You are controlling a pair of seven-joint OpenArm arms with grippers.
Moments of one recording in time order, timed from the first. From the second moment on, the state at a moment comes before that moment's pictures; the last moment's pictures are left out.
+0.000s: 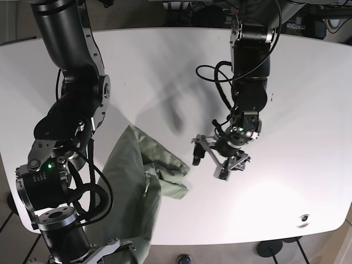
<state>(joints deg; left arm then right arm) -22.3 2.3 -0.4 60.6 2.7 -19.9 19.6 49.2 1.8 2.2 114.4 0.2 22.4 -51.2</state>
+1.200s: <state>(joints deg) -38.2 -4.4 -17.5 74.5 2.9 -26.9 44.6 59.2 5.5 18.1 85.0 -0.1 16.3 -45.6</state>
